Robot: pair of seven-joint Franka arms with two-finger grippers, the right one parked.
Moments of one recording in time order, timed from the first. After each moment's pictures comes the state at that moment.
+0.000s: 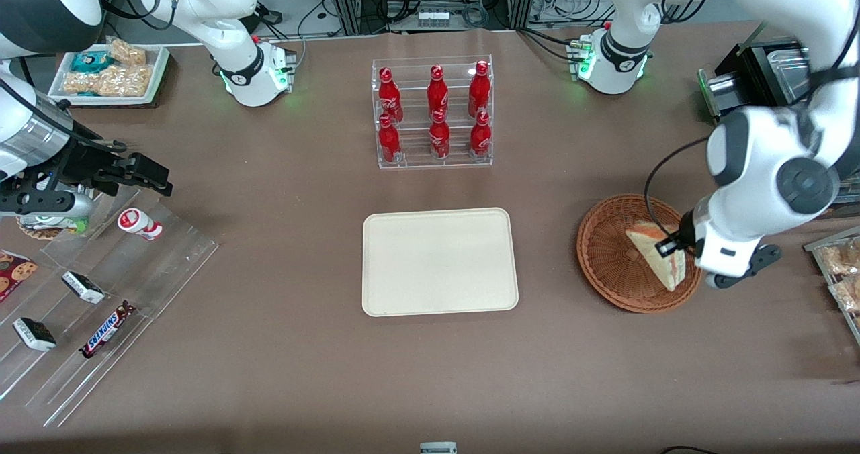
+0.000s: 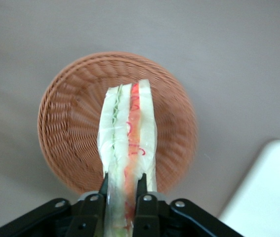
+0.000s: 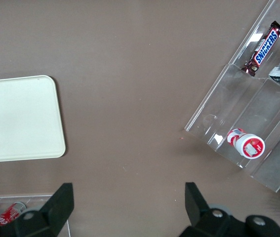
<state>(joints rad) -0.12 0.22 -0.05 -1.70 0.00 1.83 -0.60</state>
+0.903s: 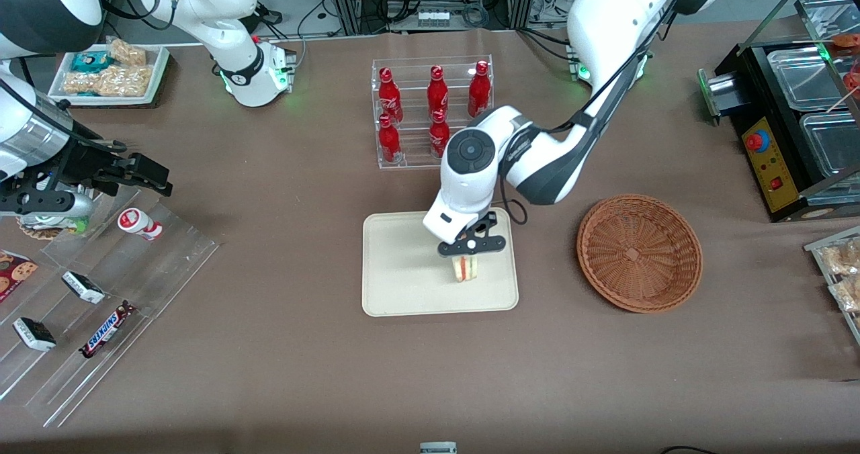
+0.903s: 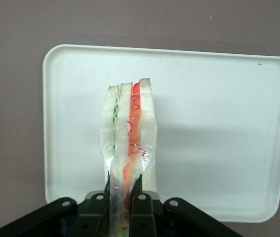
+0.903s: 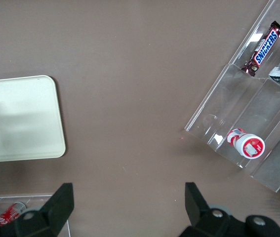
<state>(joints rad) -0.48 0.64 -0.29 -1.48 0.22 2.13 -0.91</state>
